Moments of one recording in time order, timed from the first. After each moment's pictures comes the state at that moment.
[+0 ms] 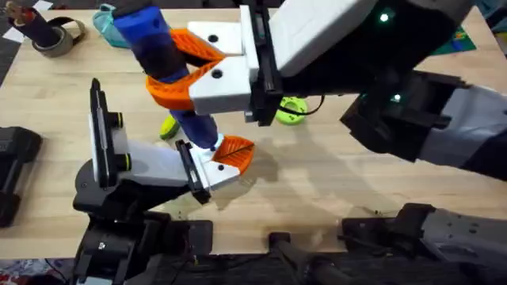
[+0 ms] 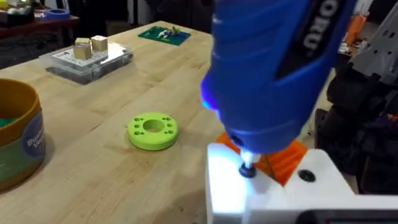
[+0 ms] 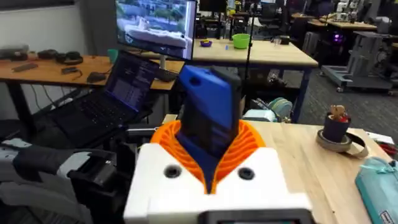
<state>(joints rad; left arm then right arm) -0.13 0.00 0.01 -0.09 1.02 -0.08 0.82 1.32 0.87 0.62 -0.81 0.08</state>
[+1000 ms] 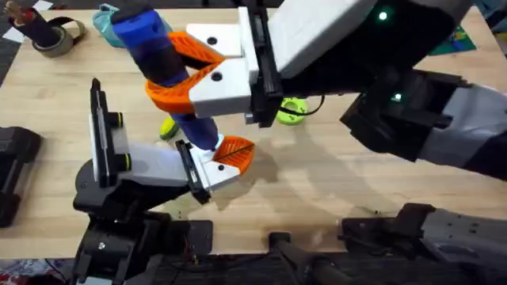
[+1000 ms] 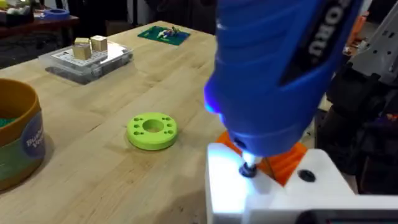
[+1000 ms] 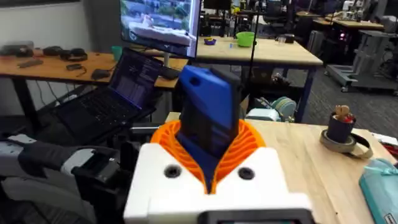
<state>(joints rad) -0.13 0.00 0.01 -0.09 1.02 -0.08 0.82 1.32 0.88 0.61 -0.83 0.07</state>
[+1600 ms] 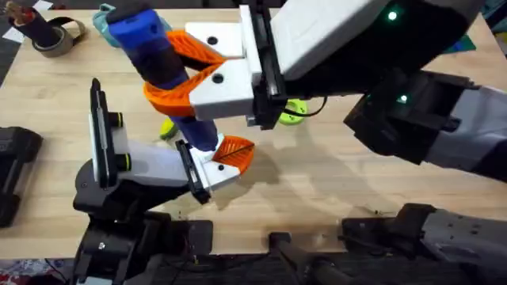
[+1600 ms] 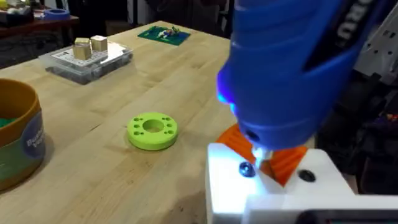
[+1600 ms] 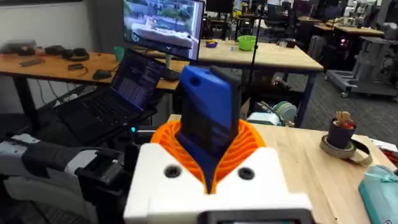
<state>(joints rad) -0.13 0.00 0.01 -0.09 1.02 -0.08 0.83 1.30 0.88 0.60 -0.83 0.06</state>
